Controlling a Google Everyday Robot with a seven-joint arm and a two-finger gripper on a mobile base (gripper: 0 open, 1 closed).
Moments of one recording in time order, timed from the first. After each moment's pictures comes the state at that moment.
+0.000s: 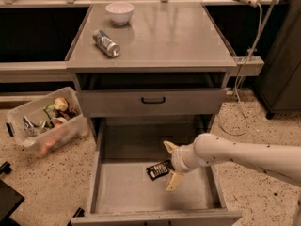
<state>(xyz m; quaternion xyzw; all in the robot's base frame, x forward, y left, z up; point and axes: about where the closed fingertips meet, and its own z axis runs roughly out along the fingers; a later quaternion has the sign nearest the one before) 0.537 -0.076 0.475 -0.69 0.66 0.10 0.29</state>
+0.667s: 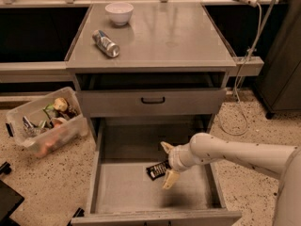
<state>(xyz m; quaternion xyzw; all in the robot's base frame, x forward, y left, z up) 0.558 -0.064 0.441 -0.68 0.66 0.13 0.29</state>
